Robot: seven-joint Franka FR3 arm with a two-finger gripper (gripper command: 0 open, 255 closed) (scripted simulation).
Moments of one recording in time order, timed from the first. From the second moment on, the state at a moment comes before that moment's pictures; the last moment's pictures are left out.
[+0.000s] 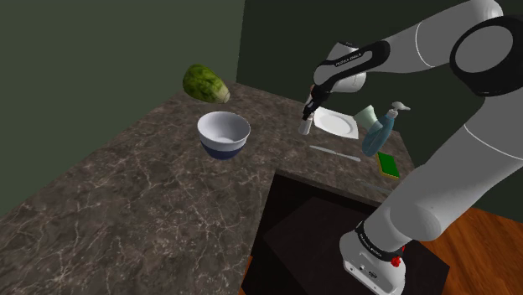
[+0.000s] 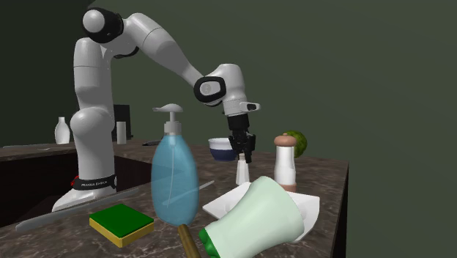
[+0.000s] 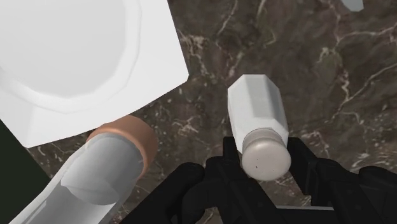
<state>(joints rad) 0.05 -0.01 -0.46 -2.32 0.02 2.48 -0.60</state>
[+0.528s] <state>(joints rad) 0.05 -0.05 -0.45 -2.29 -0.02 2.42 -0.58</state>
